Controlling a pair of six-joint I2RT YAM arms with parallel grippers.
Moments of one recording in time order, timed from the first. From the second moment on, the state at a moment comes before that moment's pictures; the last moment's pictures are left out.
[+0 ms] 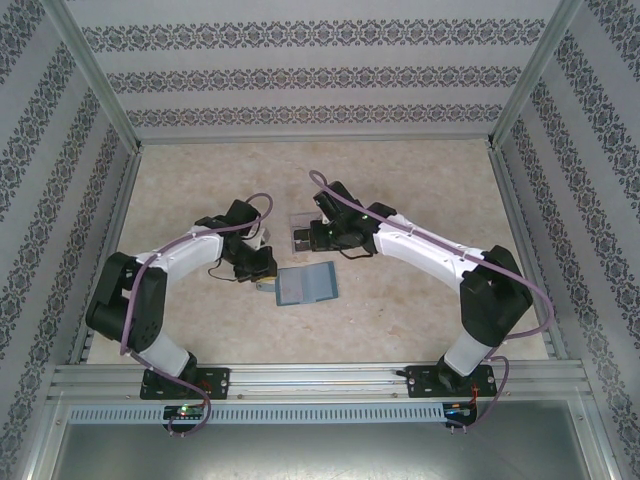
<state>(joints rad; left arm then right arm) -0.35 1.60 0.95 -0.69 0.47 -0.52 0.74 1.67 1.28 -0.58 -0.10 0.64</state>
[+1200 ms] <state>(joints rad) -0.36 1.69 0.91 -0.69 0.40 -0.47 0.83 1.86 1.20 -0.41 -0.36 0.84</state>
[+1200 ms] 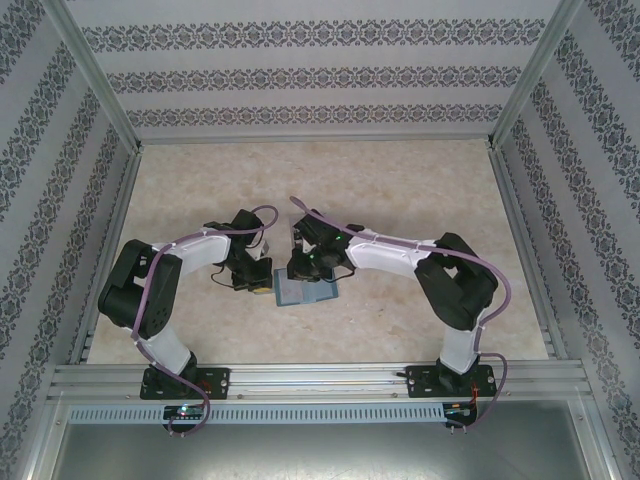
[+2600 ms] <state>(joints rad) -0.36 1.66 0.88 -0.65 0.41 -0.47 0.87 1.96 1.28 -0.51 -0.31 0.83</state>
